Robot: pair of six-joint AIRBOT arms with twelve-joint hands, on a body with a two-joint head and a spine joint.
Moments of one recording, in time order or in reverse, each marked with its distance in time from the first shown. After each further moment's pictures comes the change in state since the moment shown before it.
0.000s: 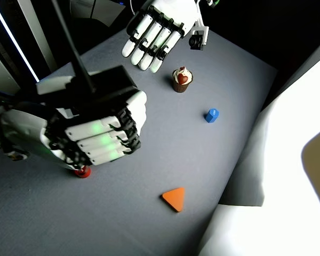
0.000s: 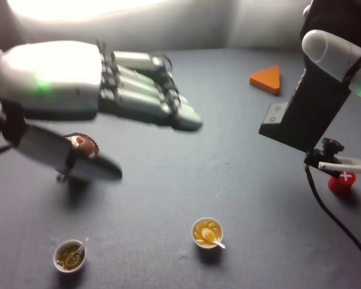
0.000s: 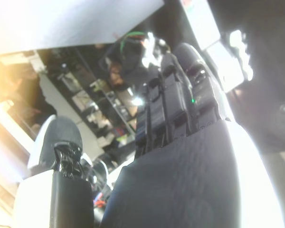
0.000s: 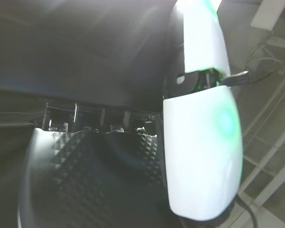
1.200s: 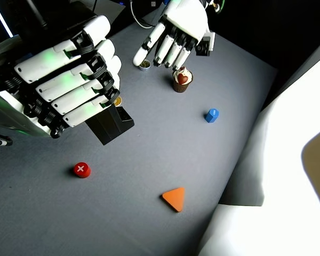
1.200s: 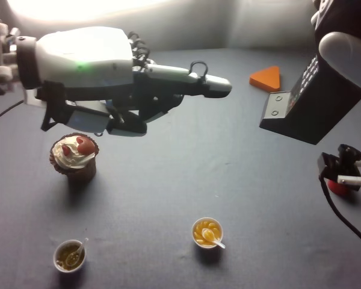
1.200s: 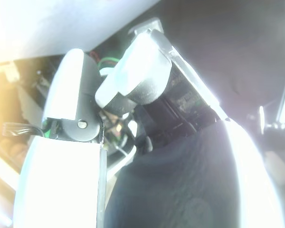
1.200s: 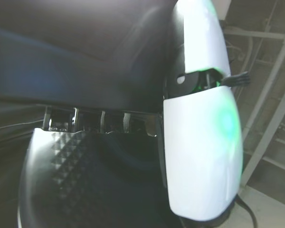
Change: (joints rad) left arm -0.010 -0.095 0.037 -0.082 0.119 0.005; right arm -0.035 0.051 -0.036 -0.187 0.126 0.051
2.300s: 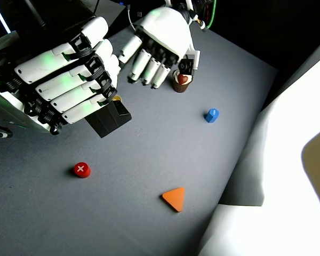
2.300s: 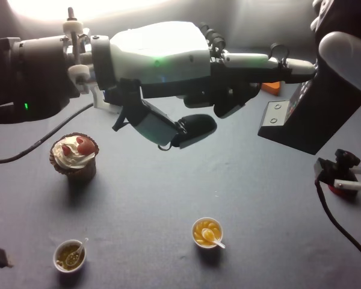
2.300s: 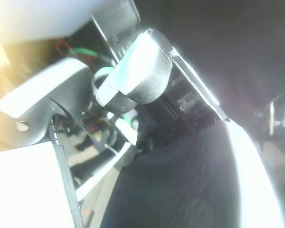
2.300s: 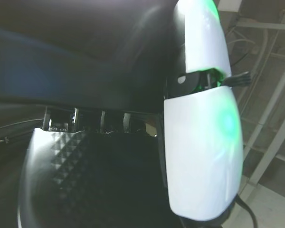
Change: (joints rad) left arm -0.055 -0.109 -0.088 -0.106 0.116 0.052; right arm -0.002 0.000 -0.048 0.064 0.002 -0.001
